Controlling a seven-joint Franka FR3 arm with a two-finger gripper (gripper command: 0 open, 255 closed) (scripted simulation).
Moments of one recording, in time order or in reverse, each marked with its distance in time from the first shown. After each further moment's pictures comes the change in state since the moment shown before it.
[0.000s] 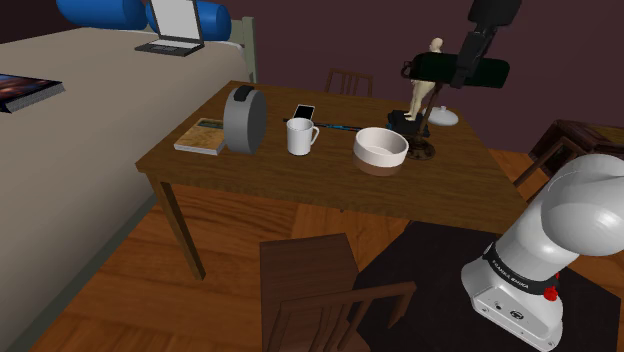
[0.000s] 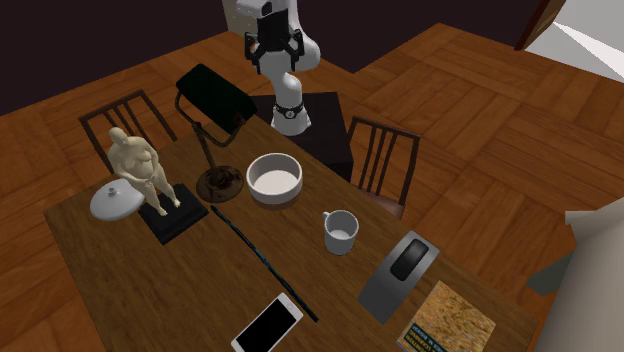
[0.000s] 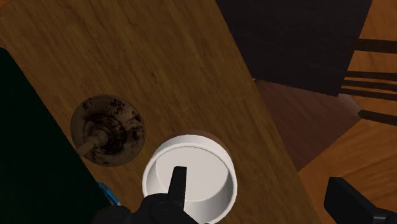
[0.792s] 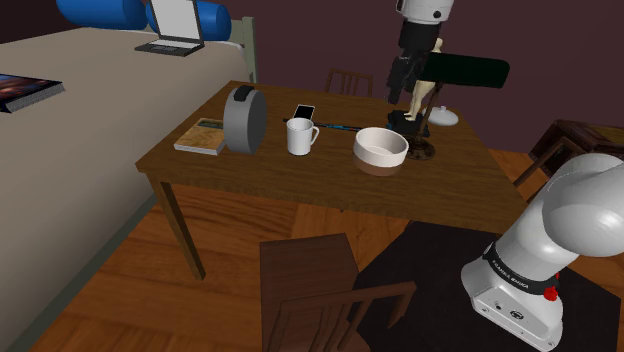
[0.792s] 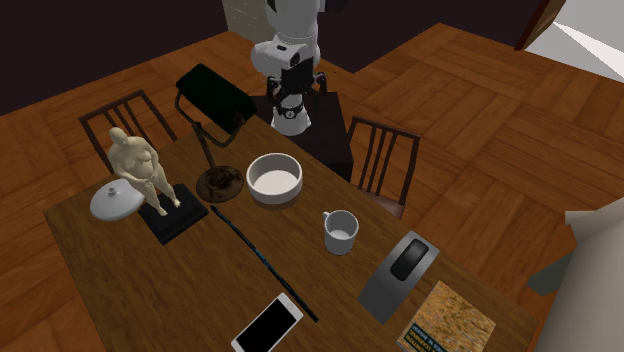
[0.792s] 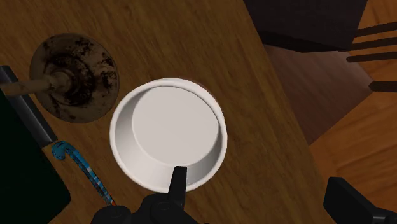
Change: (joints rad) arm 0.033 0.302 0.075 0.045 0.037 0.255 0.093
